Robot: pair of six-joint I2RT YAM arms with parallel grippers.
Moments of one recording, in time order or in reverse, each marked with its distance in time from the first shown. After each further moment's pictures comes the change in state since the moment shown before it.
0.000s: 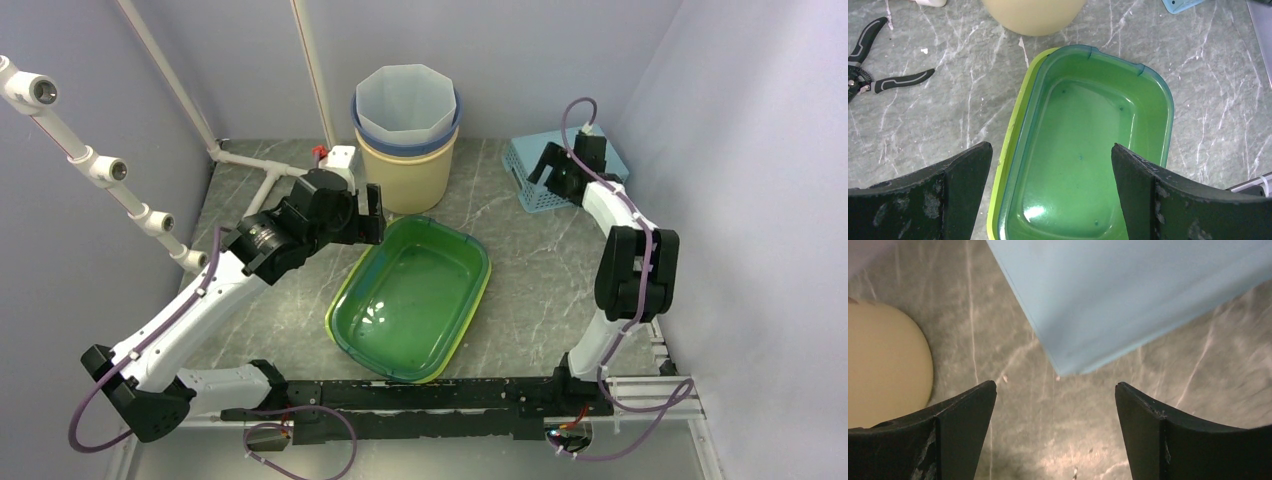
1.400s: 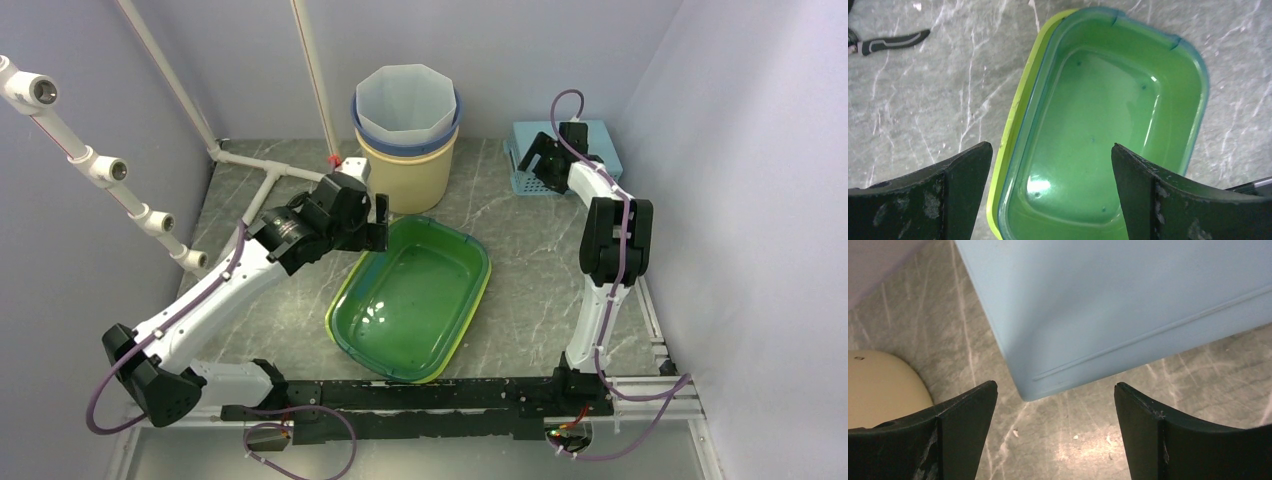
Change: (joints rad) left arm 0.001 0.082 -0.007 -0.060 0.002 -0.041; right arm 0.016 0.315 0.279 -0.058 -0.008 0.116
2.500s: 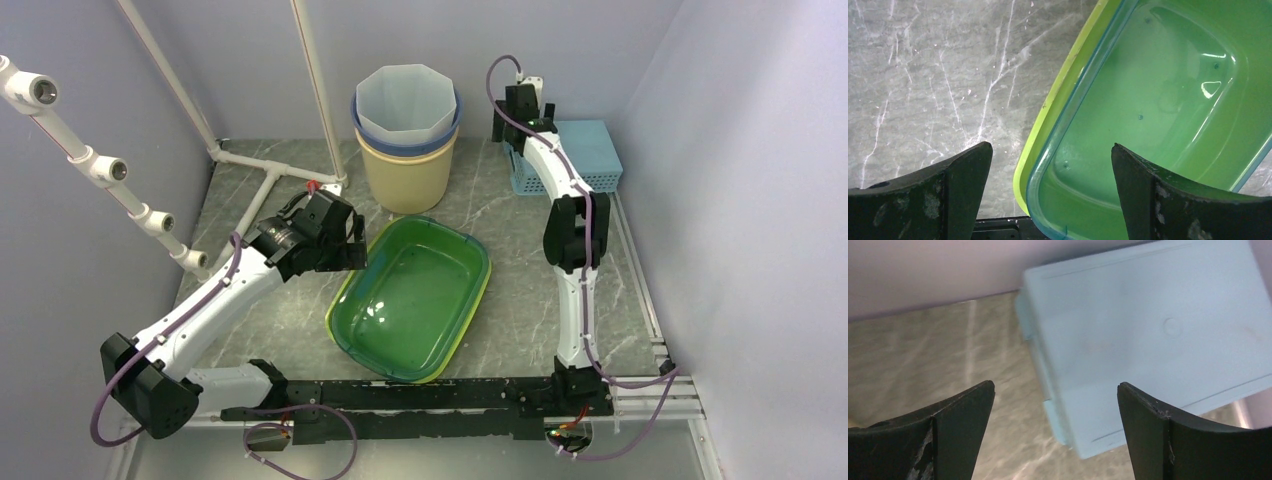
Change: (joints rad) left arm 0.093 -0.053 -0.175 -0.107 0.008 -0.098; right arm 0.230 0.204 0.550 -0.212 0.481 -0.317
